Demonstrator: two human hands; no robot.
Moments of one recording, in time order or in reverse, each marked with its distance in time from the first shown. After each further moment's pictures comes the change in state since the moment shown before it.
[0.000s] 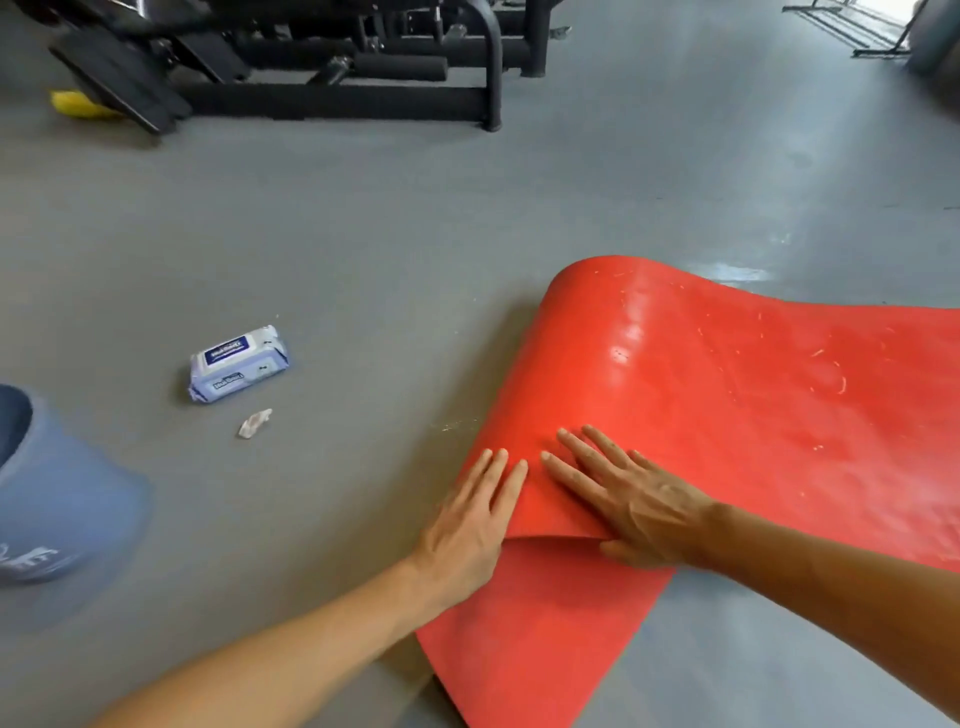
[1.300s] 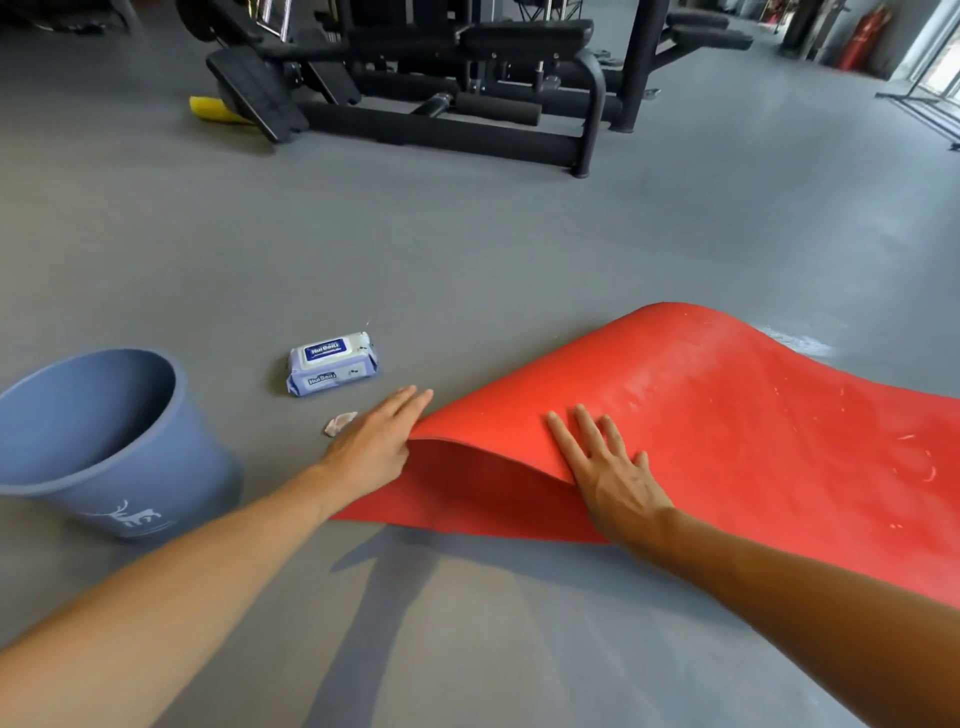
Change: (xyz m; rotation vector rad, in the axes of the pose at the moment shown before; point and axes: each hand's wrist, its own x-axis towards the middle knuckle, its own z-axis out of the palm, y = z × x) left_hand -0.053 -0.220 -0.102 -0.017 0.119 -0.327; right_hand 0.134 -0.084 -0.051 -0.015 0.118 0.277
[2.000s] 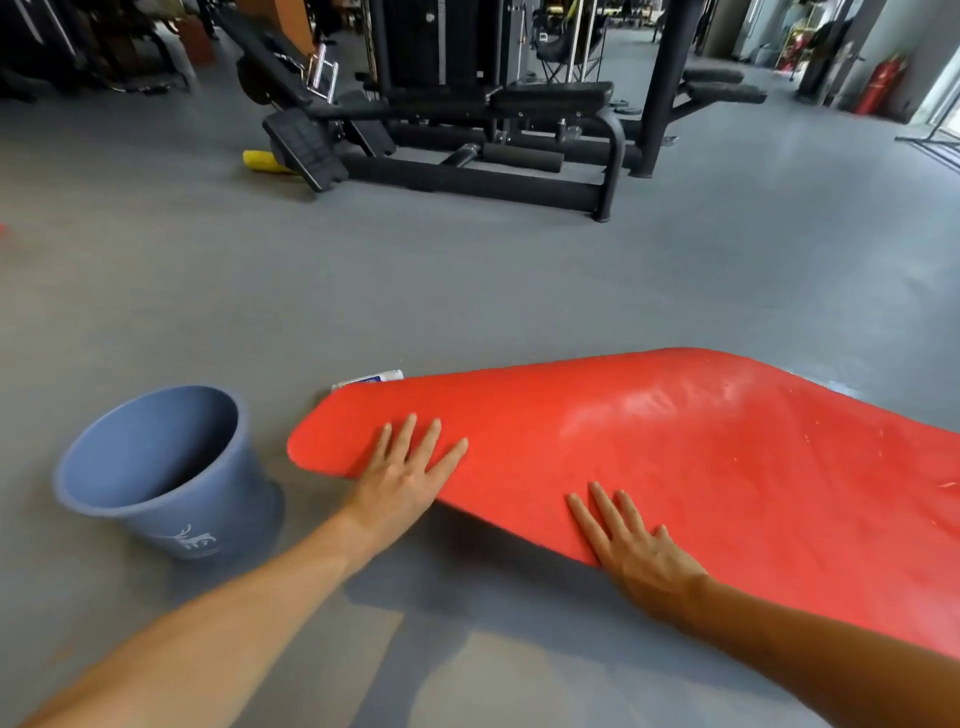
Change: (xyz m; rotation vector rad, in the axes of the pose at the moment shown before) left_hand -0.034 0.009 -0.029 0.633 0.107 0.130; right_hand -0.021 -0.006 0.020 -0.170 -0.059 -0.131
